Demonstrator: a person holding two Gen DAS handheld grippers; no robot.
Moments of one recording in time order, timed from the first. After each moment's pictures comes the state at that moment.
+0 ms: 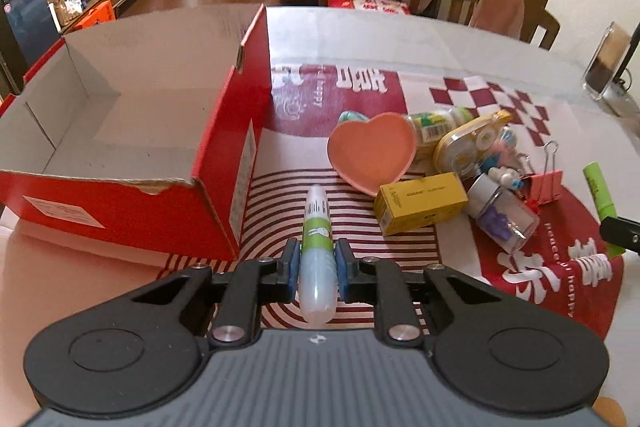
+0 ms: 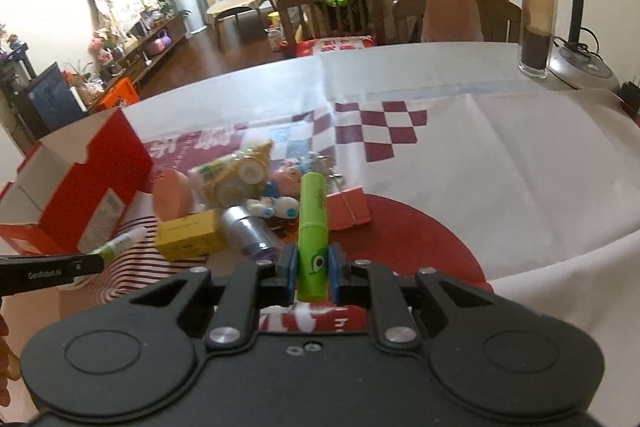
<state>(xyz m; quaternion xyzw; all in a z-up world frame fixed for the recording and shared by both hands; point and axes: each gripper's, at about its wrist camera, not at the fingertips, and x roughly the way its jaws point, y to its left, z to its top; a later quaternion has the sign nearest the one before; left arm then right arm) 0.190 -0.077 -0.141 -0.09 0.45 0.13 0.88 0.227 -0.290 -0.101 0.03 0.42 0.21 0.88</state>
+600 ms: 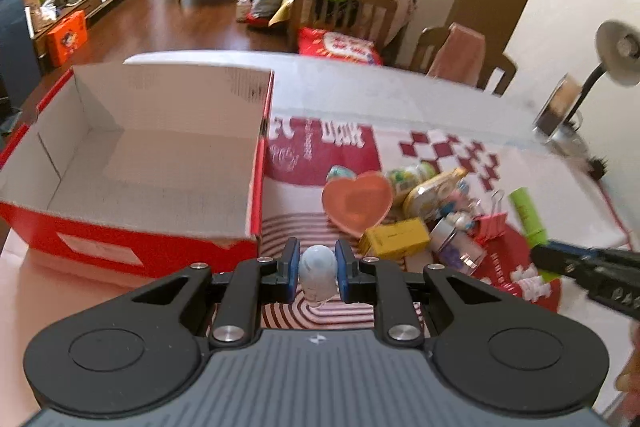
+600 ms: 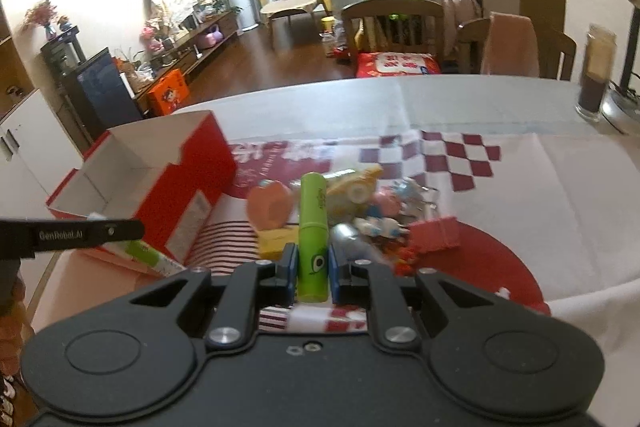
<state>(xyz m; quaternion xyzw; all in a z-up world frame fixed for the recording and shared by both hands) 0.158 -0.028 -0.076 -0.13 0.40 0.07 0.90 0.196 -0.226 -0.051 0.01 0.40 0.27 0.87</state>
